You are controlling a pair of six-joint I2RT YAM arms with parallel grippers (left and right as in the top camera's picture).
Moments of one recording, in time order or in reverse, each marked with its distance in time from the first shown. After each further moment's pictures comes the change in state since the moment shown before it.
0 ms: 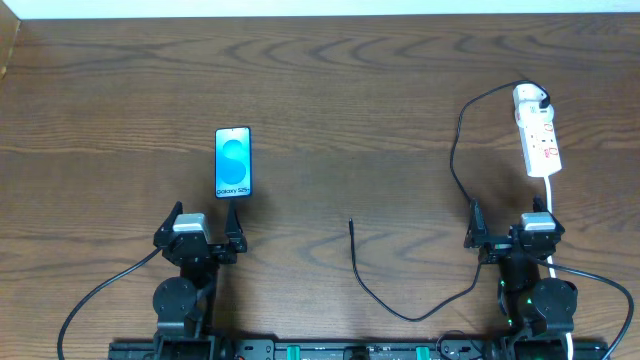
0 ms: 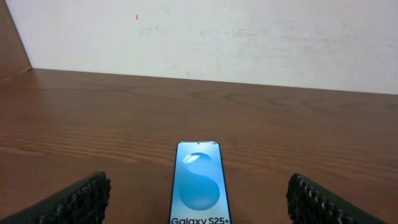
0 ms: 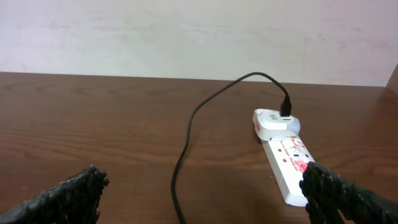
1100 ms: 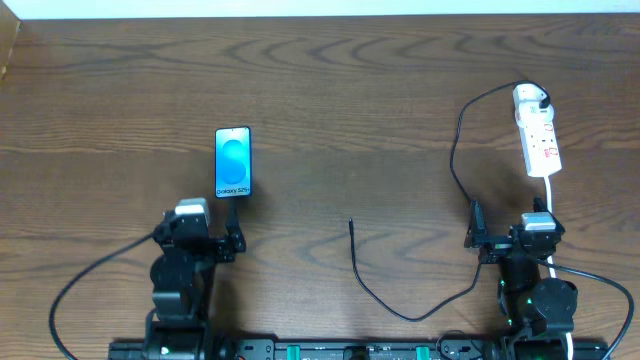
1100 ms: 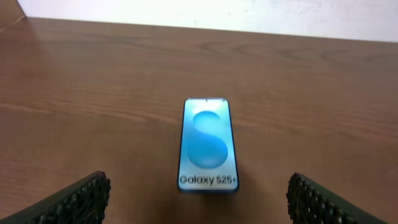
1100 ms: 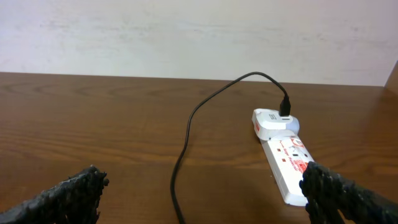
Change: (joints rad) left arm 0.000 0.303 0.188 -0.126 -0.019 -0.001; right arm 0.000 0.000 0.000 0.000 0.003 0.000
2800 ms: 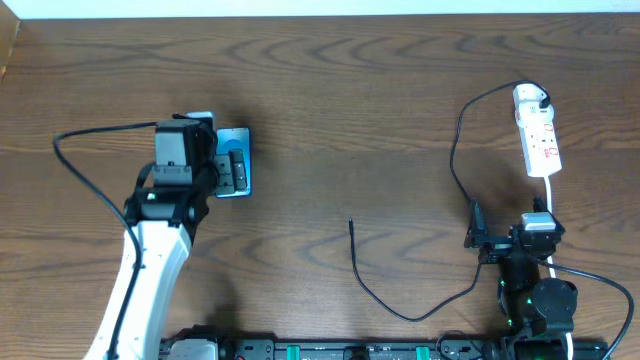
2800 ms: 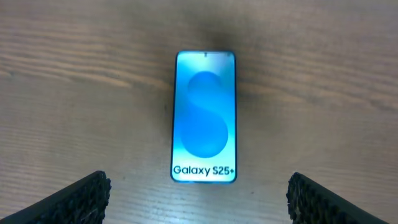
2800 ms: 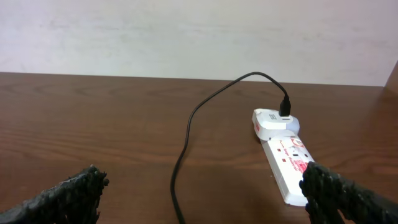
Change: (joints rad) left arm 0.000 0.923 0.686 -0.344 0.017 -0.026; right arm 0.000 0.000 0.000 0.000 0.000 0.000
